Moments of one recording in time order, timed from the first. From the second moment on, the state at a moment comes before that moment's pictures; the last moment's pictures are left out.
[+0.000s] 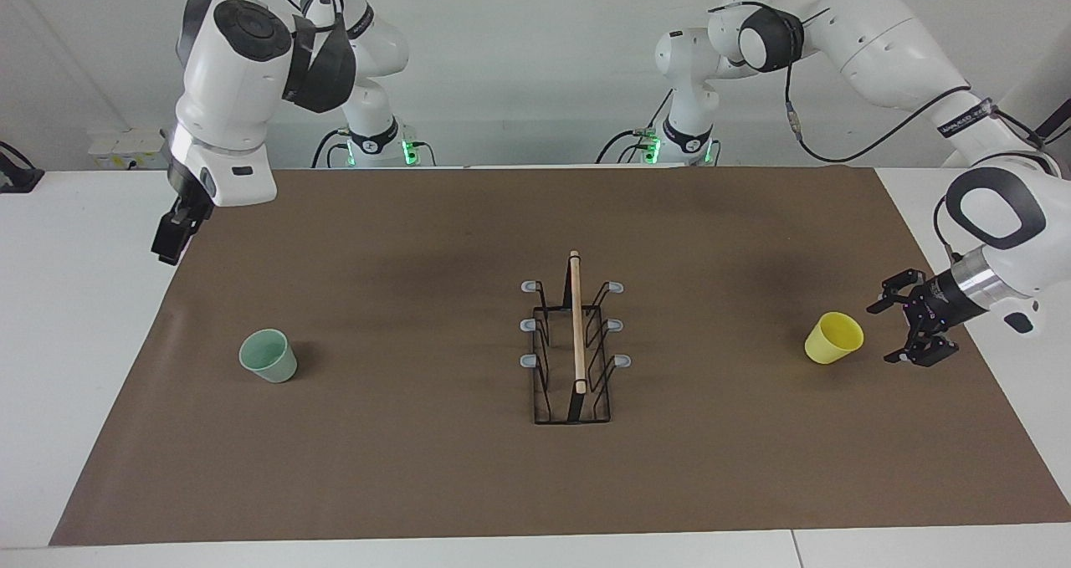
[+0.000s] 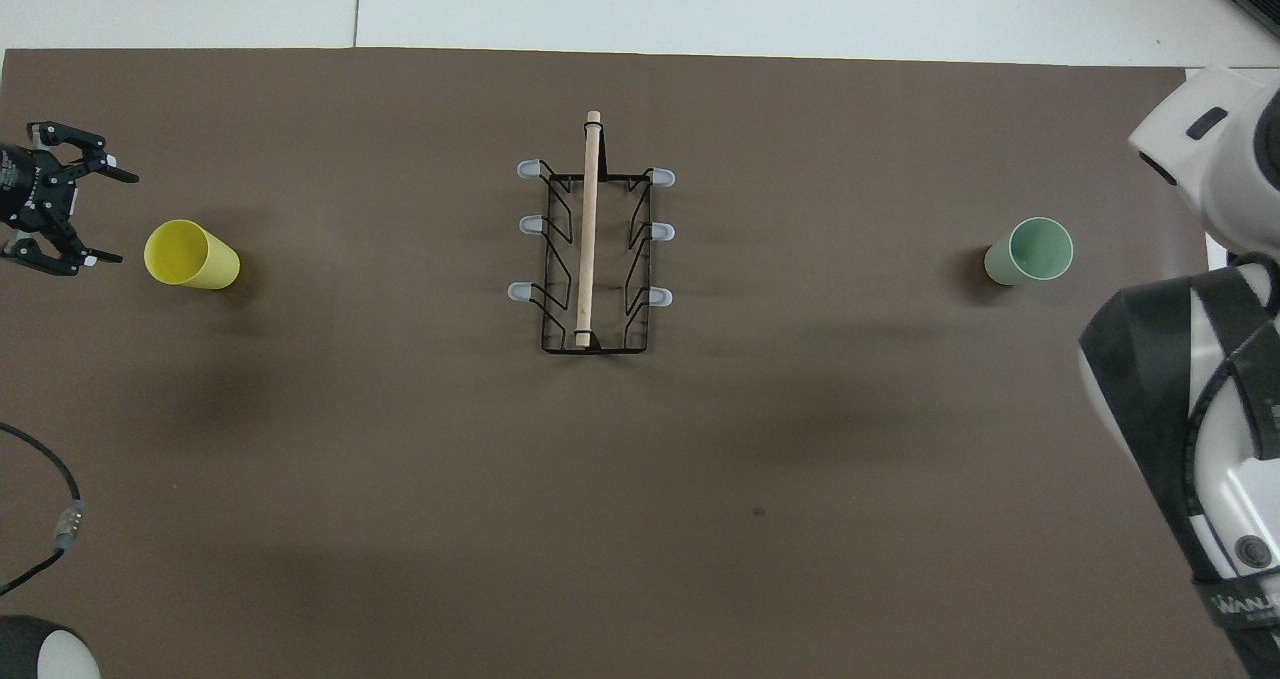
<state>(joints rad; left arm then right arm) -0.04 0.64 0.45 -1.32 -0.55 1.73 -0.95 0.08 0.05 -0.01 -1.70 -0.69 1.79 -1.29</state>
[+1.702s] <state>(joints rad) -0.08 0.53 0.45 -1.84 -1.17 2.01 -0.89 0.28 0.52 0.00 -1.83 -1.28 1.89 -0.80</state>
